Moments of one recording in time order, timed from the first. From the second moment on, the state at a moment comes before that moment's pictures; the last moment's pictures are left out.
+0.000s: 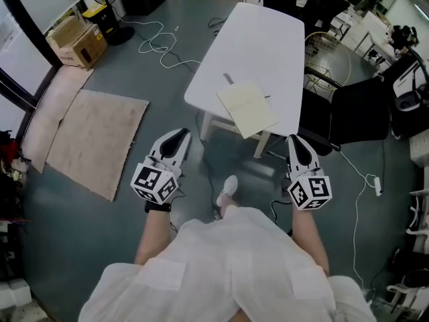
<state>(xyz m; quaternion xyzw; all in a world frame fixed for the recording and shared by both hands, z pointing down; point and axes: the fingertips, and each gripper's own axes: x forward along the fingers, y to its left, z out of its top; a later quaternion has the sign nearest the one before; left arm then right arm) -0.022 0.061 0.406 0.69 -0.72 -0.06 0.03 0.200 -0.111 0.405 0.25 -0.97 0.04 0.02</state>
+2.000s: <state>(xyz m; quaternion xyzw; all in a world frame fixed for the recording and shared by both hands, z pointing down) -0.097 -0.215 0.457 0.92 -0.39 0.02 0.08 0.080 -0.242 0.480 0.48 -0.86 0.12 0.06</state>
